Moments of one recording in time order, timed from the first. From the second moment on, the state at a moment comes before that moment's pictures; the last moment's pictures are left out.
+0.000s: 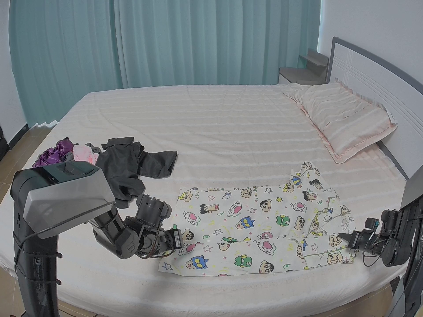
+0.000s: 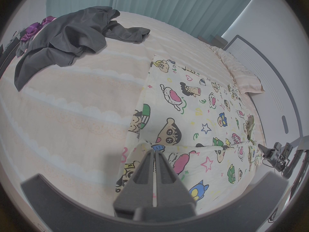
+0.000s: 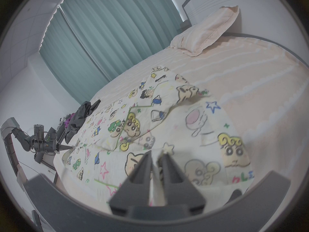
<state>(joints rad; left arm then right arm) -0.44 2.32 -0.85 -0.57 -0.01 -0.57 -0.31 2.44 -0.24 -1.55 0.56 0.13</state>
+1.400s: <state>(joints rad) -0.36 2.25 -0.81 -0.58 0.01 -0.70 -0.37 2.36 -0.36 -1.50 0.54 0.18</state>
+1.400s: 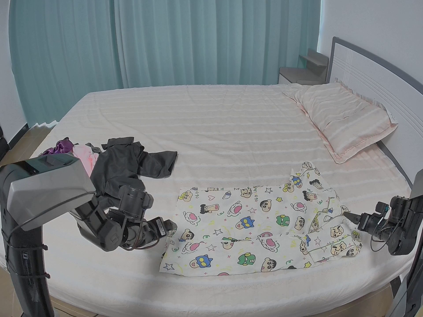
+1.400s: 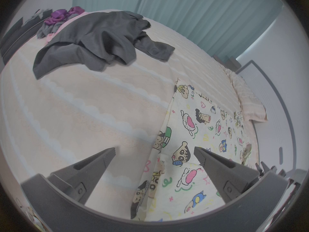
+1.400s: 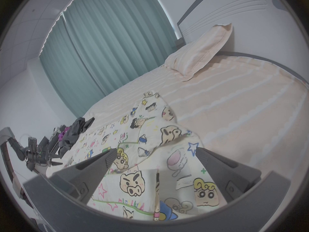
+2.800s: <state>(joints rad) -0.38 2.08 -0.65 -0.71 -0.04 -1.01 -0.31 2.24 -0.27 -1.52 0.47 0.24</state>
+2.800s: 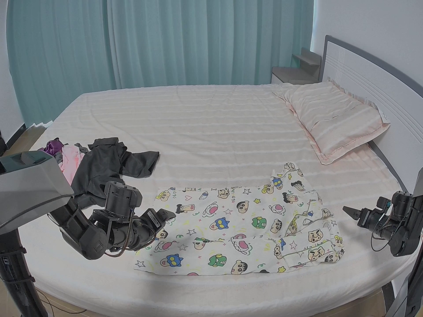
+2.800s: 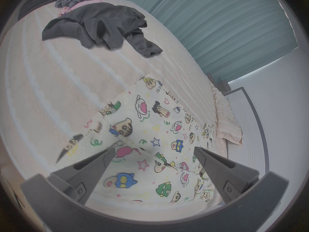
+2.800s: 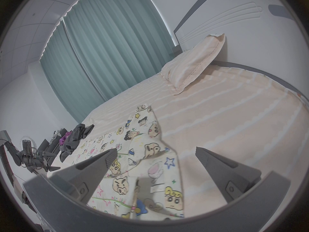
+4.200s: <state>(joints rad) -0.15 2.32 -1.23 -0.42 -0.06 -0.65 -0.03 2.20 -0.29 -1.52 0.29 0.54</state>
